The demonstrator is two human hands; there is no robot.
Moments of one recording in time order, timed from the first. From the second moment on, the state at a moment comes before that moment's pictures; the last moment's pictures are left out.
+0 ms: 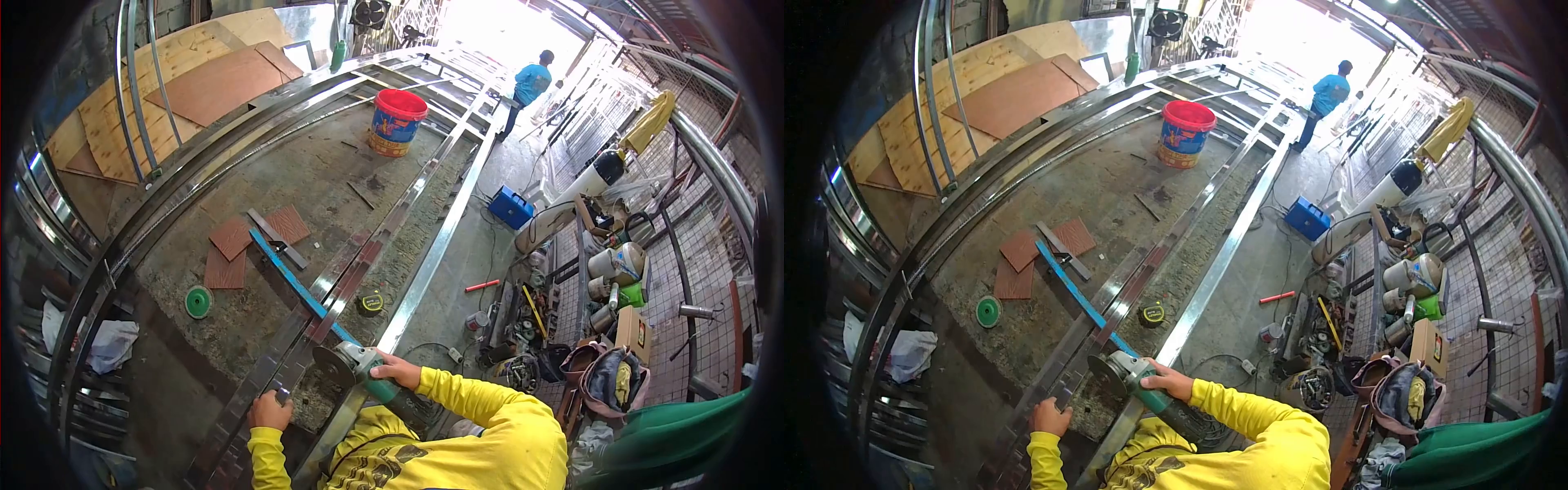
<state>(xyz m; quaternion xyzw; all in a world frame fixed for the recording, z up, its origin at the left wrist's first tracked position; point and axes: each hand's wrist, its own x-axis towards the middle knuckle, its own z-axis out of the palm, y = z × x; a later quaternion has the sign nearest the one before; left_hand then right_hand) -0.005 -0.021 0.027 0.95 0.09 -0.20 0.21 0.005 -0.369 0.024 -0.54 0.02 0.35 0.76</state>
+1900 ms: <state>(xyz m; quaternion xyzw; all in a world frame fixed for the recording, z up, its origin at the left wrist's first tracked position) -0.003 -0.022 0.030 0.94 0.10 -0.22 0.22 0.008 -0.360 0.009 -0.51 0.02 0.38 0.77</state>
